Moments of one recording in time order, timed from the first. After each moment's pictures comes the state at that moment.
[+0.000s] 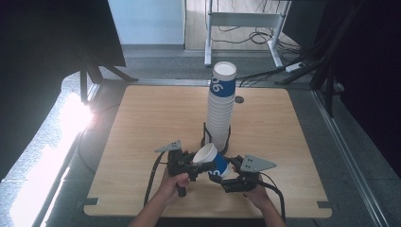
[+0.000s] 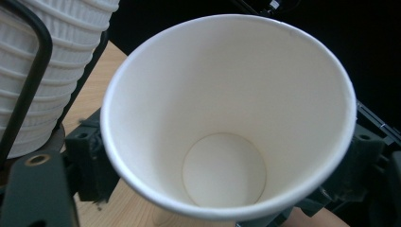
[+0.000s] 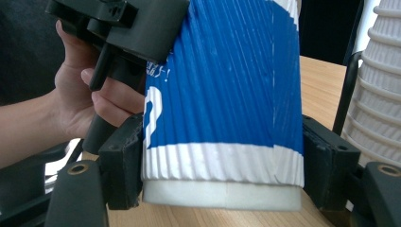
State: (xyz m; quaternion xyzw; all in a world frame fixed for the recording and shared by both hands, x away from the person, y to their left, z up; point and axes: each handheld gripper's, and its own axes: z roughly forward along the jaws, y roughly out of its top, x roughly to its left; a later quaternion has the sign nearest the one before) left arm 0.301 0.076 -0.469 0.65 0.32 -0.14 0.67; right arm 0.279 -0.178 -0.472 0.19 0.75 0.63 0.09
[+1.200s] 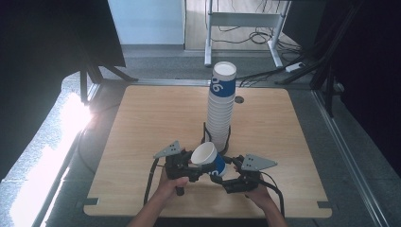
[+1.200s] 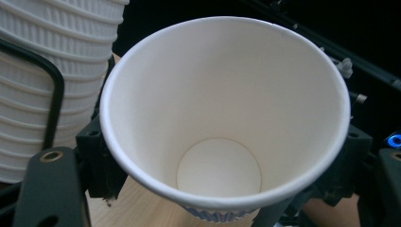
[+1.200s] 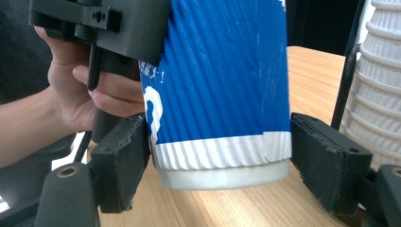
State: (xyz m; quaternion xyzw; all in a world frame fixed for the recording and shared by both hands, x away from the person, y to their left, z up) left arm 0.290 0.079 -0.456 0.69 0.28 -0.04 0.67; right arm 0.279 -0.181 -0.467 0.20 0.76 0.62 0.08
